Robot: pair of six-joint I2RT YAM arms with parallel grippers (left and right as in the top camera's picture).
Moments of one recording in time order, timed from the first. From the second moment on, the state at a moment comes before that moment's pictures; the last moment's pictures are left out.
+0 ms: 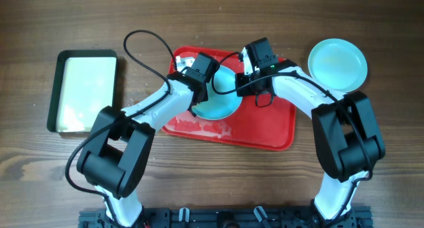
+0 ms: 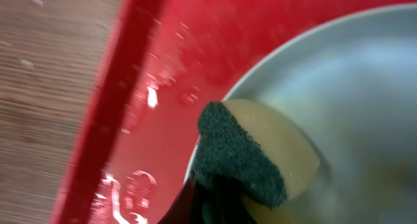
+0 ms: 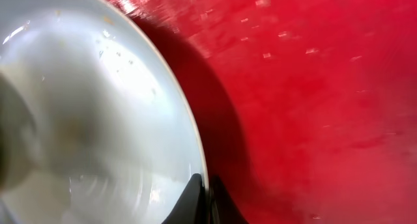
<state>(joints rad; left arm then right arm) -0.52 1.91 1.17 -0.54 -0.37 -0.63 0.38 1.98 1.23 -0.44 -0.20 0.24</state>
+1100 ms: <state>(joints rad) 0.37 1.63 1.17 -0.54 -0.04 -0.74 0.81 1.79 1.38 0.12 0.76 -1.14</state>
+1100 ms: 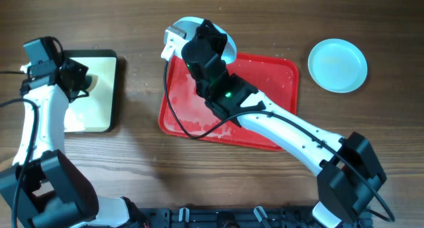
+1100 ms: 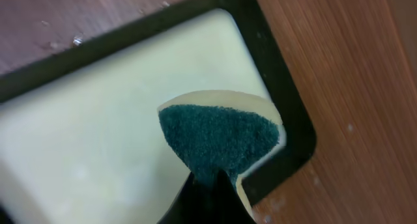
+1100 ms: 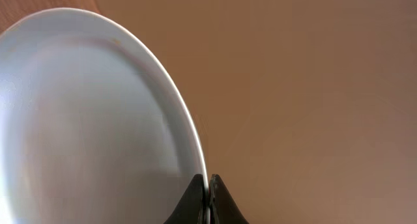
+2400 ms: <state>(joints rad) 0.39 1.45 1.13 -0.48 -0.10 -0.76 0.82 1.79 1.38 0.13 0.63 -1.11</state>
